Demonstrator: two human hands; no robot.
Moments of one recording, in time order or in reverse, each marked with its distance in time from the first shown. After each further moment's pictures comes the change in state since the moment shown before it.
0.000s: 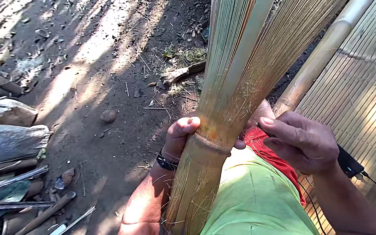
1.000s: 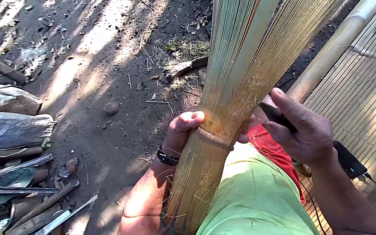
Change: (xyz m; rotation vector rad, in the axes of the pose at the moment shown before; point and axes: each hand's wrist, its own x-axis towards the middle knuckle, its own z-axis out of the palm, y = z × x) left_hand -0.014 0.000 -0.009 0.126 0.151 0.105; right_hand 0.002 0.006 0.007 -0.128 0.009 0.146
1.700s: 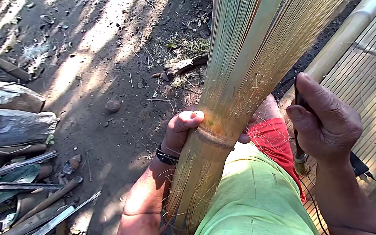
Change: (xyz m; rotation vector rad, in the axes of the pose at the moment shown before) left_hand -0.007 -0.002 0.004 0.020 0.040 0.035; right_hand 0.004 0.001 -0.015 -0.058 0.127 0.002
